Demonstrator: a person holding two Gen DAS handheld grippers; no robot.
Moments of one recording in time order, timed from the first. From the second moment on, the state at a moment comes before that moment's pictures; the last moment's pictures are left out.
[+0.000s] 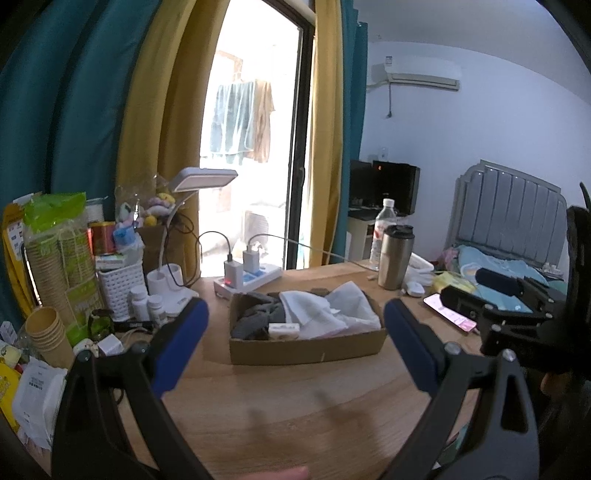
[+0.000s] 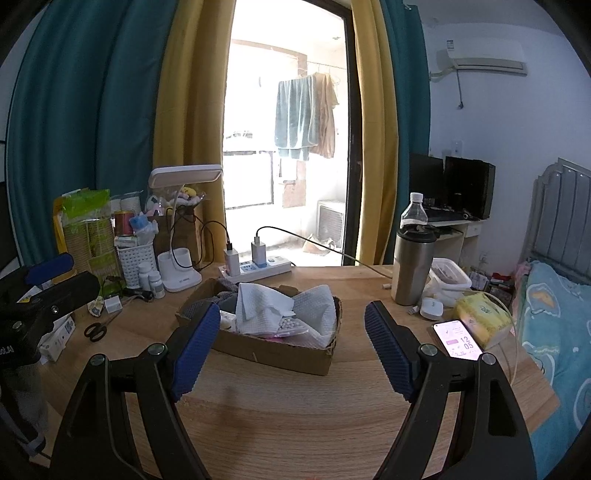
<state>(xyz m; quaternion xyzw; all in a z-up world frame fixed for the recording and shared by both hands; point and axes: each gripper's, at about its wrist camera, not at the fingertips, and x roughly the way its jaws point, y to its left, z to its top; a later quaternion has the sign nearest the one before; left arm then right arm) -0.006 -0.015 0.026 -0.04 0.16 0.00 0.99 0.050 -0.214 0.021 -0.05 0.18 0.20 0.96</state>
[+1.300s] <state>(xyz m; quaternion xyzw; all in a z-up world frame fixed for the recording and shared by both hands) -0.001 -0.017 0.025 -0.03 0.16 -0.01 0.99 0.050 -0.213 0.021 -0.05 0.18 0.20 0.96</state>
